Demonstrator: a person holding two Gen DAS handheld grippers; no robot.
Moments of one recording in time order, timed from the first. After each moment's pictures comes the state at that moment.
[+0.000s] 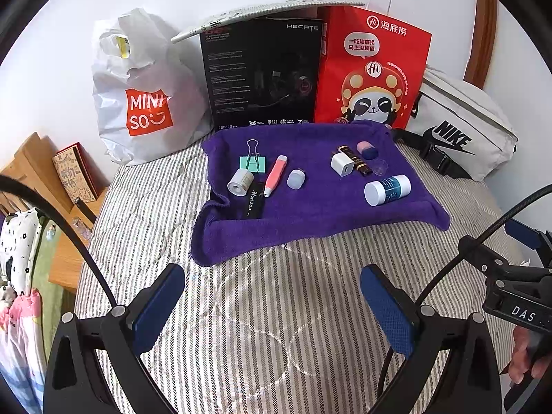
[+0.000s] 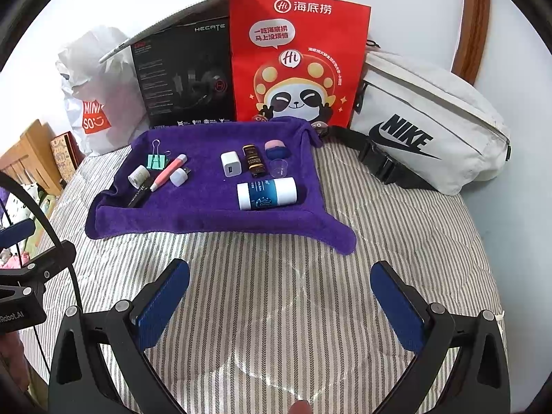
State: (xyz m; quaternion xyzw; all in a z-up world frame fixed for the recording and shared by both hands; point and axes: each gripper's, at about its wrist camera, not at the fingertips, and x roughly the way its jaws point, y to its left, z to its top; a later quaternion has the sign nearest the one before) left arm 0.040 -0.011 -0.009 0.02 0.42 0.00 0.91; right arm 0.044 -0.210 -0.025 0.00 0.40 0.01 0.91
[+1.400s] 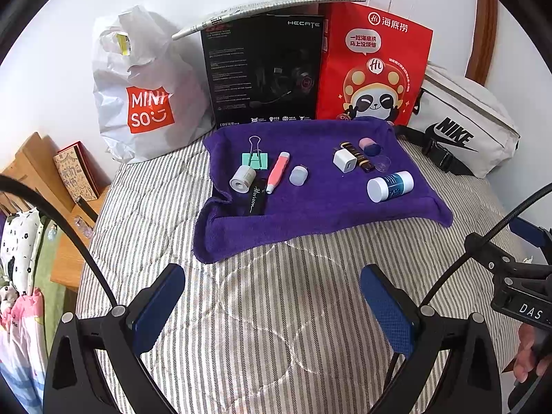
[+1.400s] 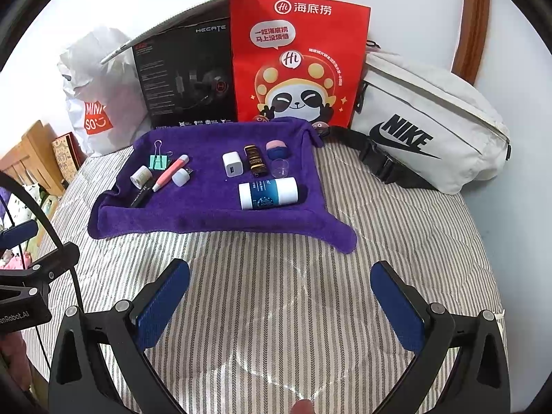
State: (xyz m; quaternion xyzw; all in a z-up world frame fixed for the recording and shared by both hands) left arm 0.041 -0.009 -0.012 0.03 0.43 0.00 0.90; right arm 0.042 -0.211 -0.025 0.00 0.40 0.02 0.91
